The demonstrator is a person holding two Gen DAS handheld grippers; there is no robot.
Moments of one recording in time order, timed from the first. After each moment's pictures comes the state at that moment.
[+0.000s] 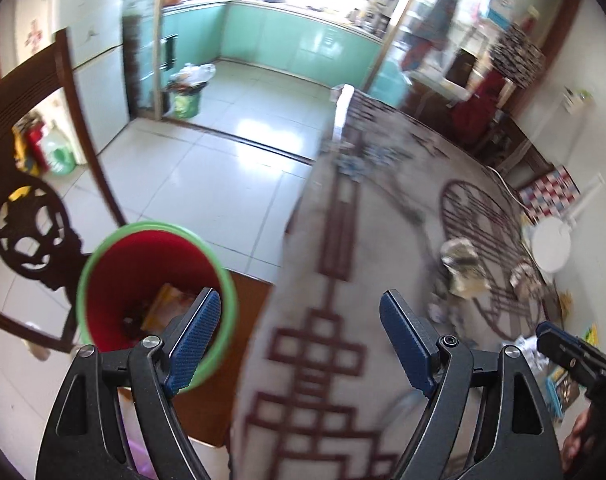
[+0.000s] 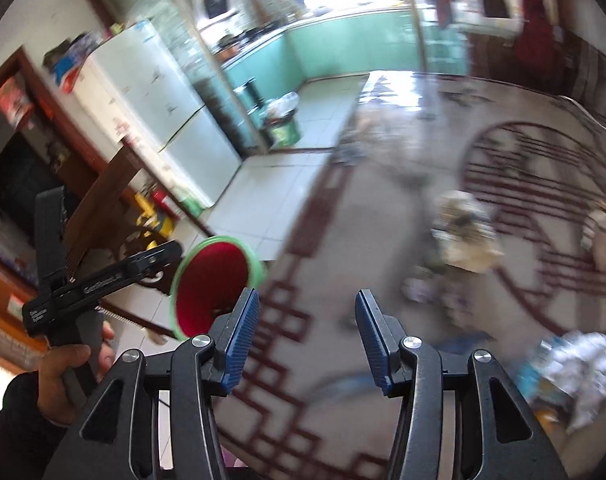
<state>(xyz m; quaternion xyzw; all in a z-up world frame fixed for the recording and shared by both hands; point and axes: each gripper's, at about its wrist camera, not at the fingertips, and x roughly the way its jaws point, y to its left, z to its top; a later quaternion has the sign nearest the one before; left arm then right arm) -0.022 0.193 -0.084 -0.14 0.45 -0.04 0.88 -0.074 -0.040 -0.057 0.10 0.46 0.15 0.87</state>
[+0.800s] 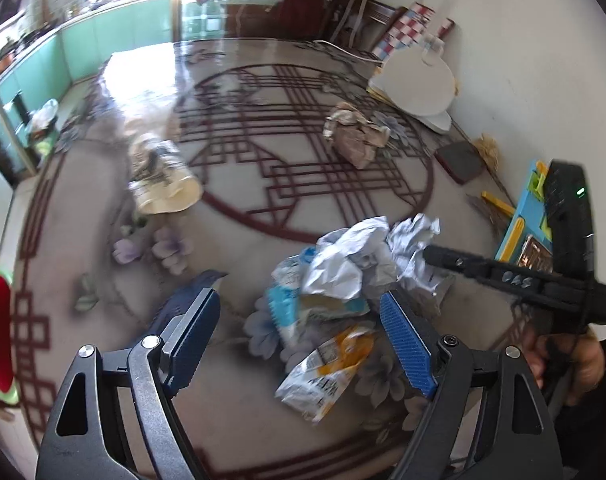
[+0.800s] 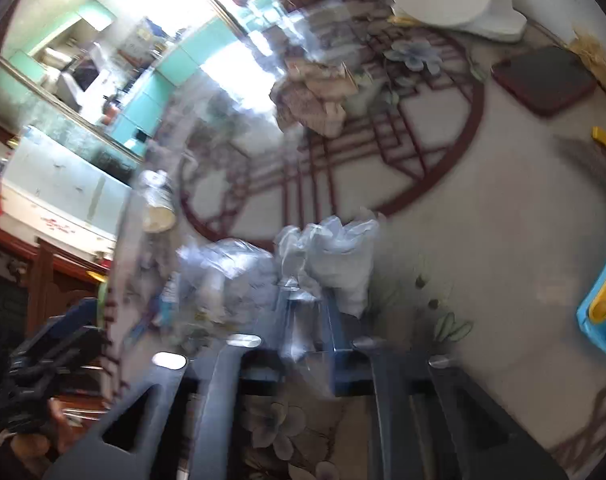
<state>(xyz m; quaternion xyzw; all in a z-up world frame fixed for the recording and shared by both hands) -0.061 -0.130 -0.103 0.02 0.50 -0.24 0.83 -0.120 -0.355 -0.149 0.24 0.50 0.04 0.83</state>
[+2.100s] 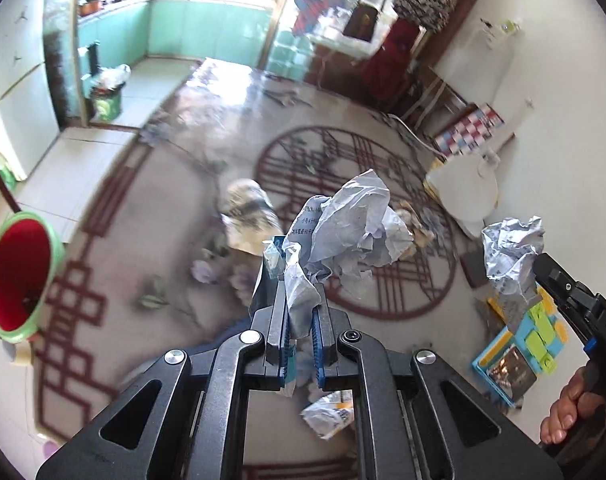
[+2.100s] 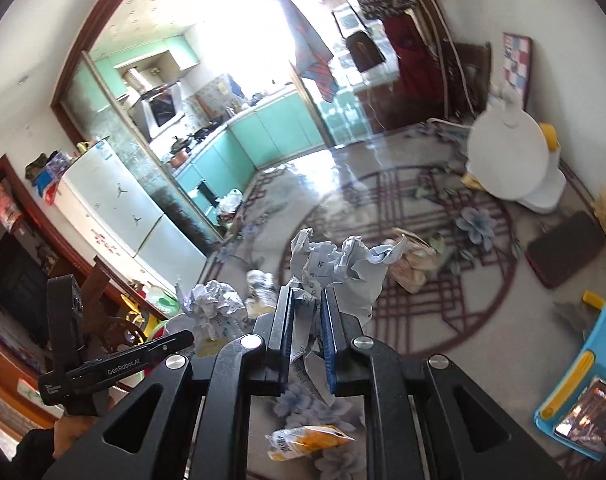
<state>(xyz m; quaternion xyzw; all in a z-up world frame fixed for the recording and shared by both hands) -0.050 -0.037 -0.042 -0.12 0.46 -0.12 0.87 -0.129 -0.306 0.010 0.19 0.34 0.12 0.91</state>
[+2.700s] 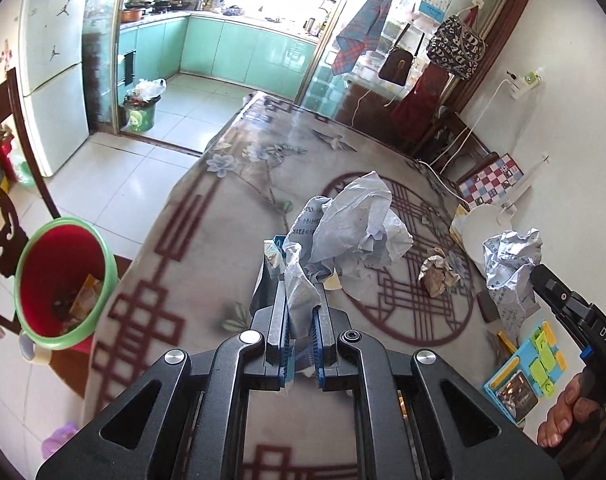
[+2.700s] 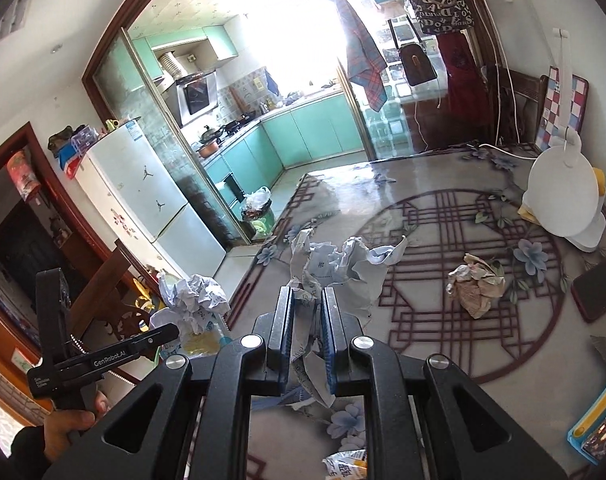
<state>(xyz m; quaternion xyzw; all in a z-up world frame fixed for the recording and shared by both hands) -0.052 0.056 -0.030 -0.16 0.42 -0.08 0.89 -0.108 -0.214 0.030 0.15 0.33 0.15 0.92</state>
